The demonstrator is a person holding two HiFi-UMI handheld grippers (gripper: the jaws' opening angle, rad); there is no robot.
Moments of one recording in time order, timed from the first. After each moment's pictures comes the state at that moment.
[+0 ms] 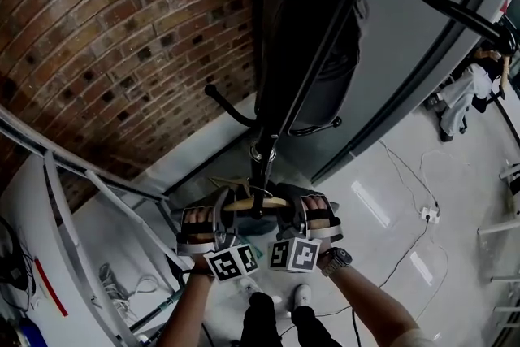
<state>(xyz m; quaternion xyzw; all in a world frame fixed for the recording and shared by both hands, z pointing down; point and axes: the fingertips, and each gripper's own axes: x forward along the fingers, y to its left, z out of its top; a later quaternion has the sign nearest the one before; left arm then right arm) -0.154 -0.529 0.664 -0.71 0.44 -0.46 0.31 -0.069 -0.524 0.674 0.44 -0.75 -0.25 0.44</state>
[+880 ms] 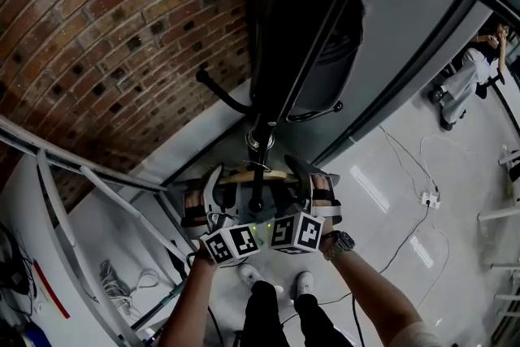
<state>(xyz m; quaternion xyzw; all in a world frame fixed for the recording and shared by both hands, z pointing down) -0.146 -0.556 0.663 -0.76 0.50 -0.35 0.24 -0.057 -0.552 0.677 0.47 -0.76 -0.18 0.40</state>
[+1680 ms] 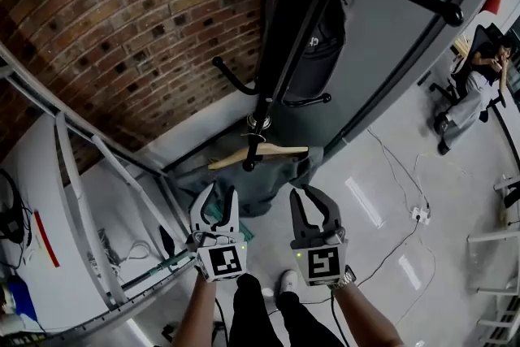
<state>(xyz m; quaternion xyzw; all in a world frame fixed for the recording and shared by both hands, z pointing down) -0.161 -0.450 0.603 -0.78 0.59 -0.17 0.10 -0.015 -0.438 0.570 0.53 -0.83 -0.04 0.15</state>
